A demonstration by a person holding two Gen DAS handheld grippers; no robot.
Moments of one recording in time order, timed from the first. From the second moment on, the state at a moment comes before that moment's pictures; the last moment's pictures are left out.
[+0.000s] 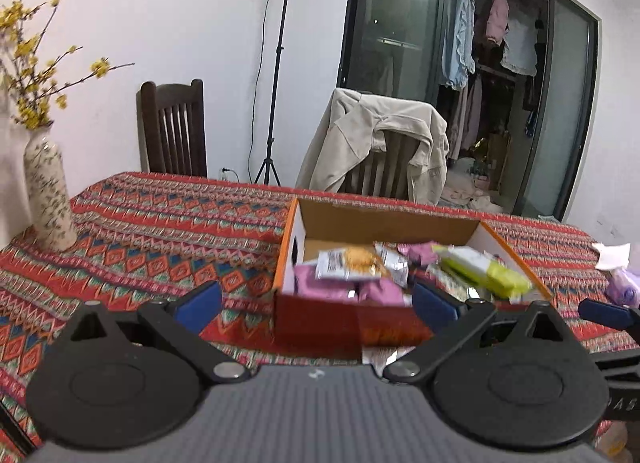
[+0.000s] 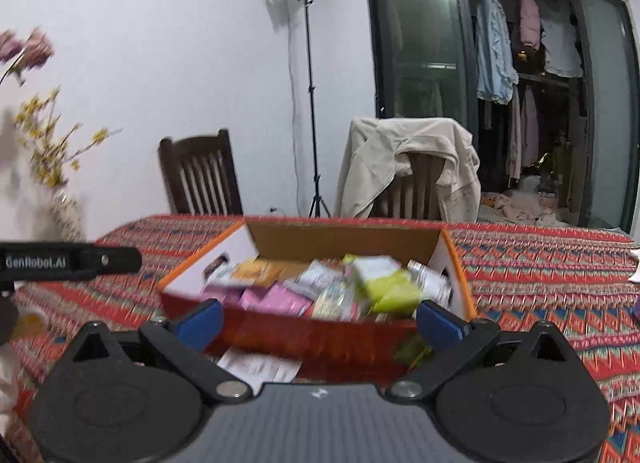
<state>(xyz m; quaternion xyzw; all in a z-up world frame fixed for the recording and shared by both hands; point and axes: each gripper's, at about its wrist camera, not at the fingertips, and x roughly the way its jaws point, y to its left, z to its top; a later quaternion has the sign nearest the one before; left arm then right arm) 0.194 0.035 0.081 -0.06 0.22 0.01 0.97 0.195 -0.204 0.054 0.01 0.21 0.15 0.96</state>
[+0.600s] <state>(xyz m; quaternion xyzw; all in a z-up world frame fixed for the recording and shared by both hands) 0.105 0.076 0.034 -0.05 0.27 0.03 0.96 0.138 -0.164 0.003 0.00 0.30 0.19 0.93</state>
